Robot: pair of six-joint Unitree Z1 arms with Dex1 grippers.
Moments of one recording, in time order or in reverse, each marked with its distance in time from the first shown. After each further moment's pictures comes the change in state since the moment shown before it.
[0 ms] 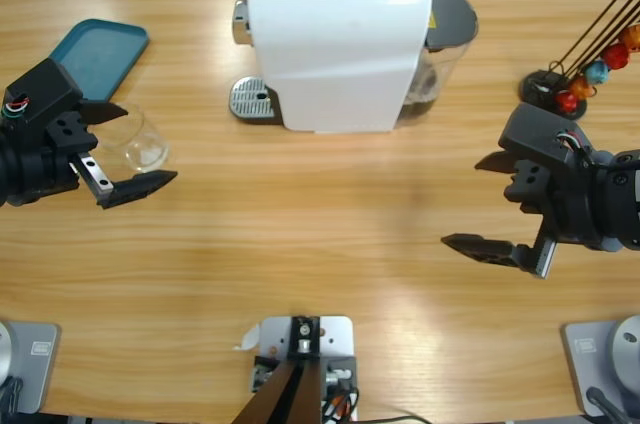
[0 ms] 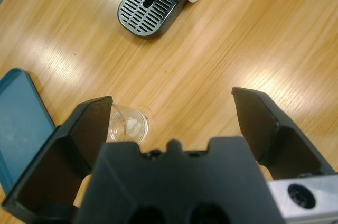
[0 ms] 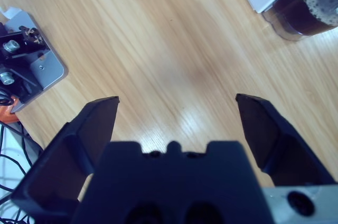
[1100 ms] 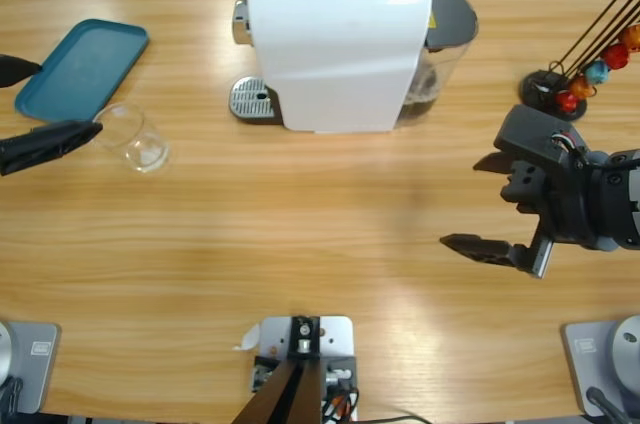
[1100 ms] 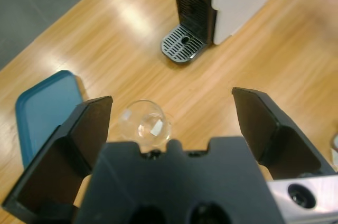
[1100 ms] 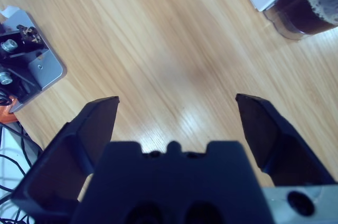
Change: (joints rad) arm 0 0.140 -0.250 -0.004 0.047 -0.056 0.007; arm 1 0.000 0.012 -0.002 0.000 0.000 0.000
